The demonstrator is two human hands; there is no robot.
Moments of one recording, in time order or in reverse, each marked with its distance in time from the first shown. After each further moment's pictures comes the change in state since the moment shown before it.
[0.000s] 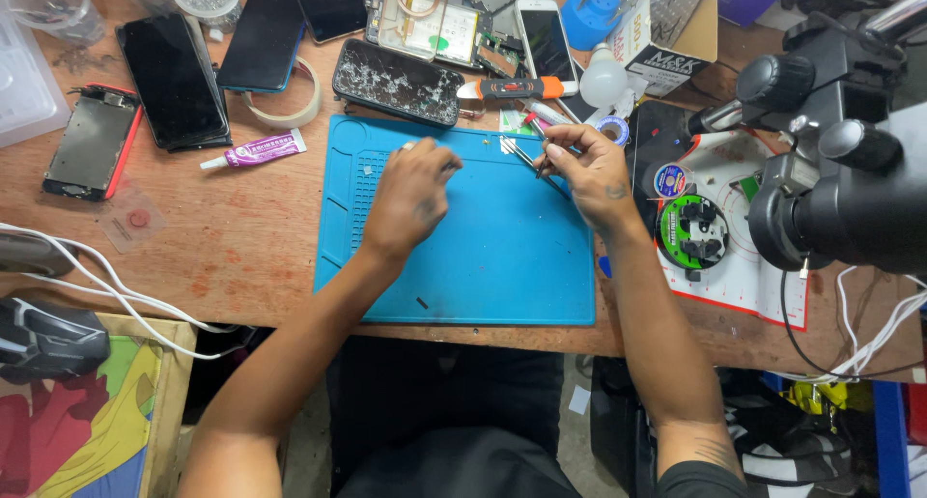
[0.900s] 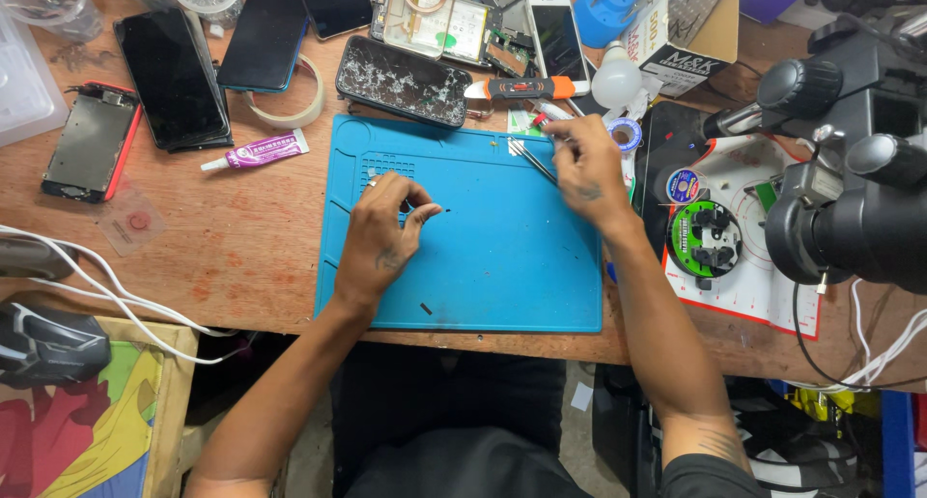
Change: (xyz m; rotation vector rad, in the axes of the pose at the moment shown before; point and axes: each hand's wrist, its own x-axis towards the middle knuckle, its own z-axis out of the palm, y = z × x) left_hand -0.044 0.006 -0.027 -0.189 0.126 -0.101; right_hand 0.010 0.002 0.010 -0.682 0.102 -0.276
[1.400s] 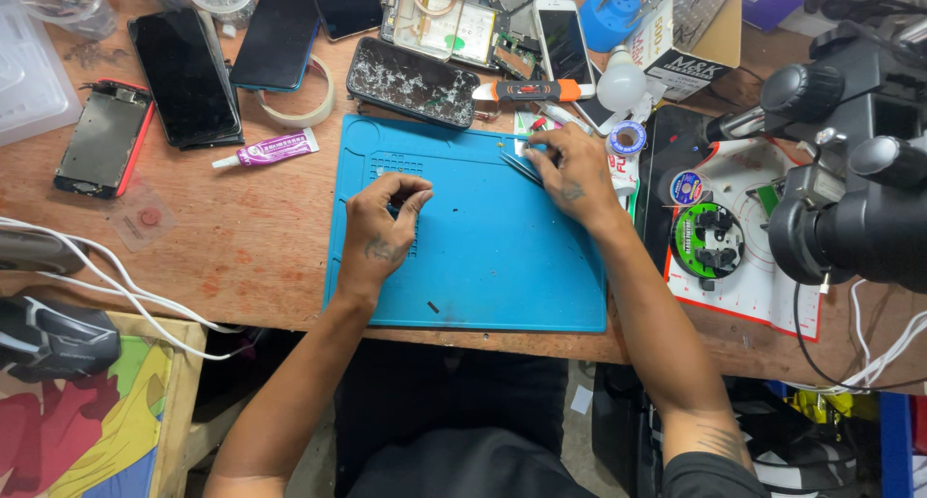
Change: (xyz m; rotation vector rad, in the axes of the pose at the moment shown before) left_hand 0.002 -0.009 -0.001 -0.231 0.099 -0.164; right_hand 0.008 -0.020 0.011 -0.240 -0.087 -0.156
